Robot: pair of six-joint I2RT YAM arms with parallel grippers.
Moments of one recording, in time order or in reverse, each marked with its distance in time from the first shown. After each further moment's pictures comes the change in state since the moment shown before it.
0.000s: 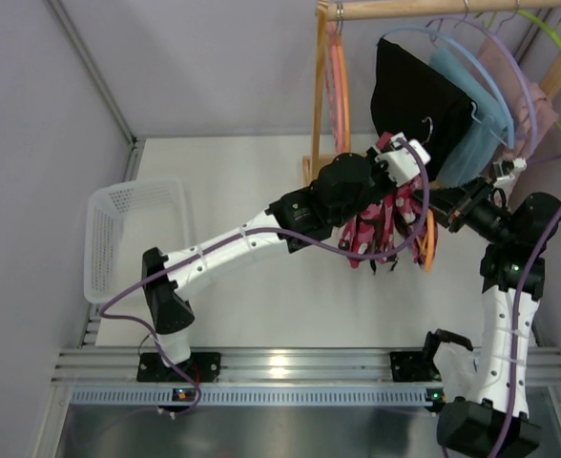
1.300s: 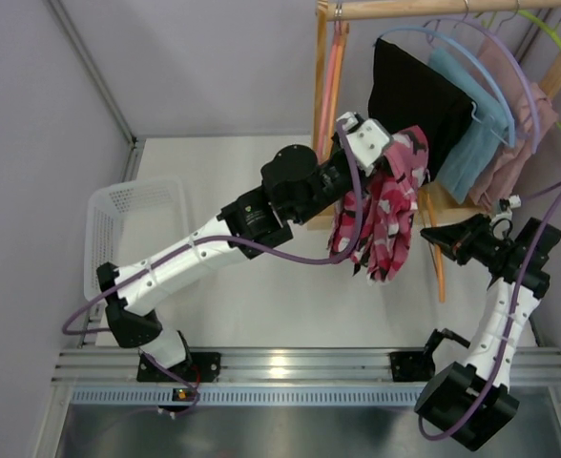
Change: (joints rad) left arm -0.002 -0.179 -0.029 0.055 0.115 -0.096; right arm -0.282 0.056 -0.169 -0.430 -0.145 -0.568
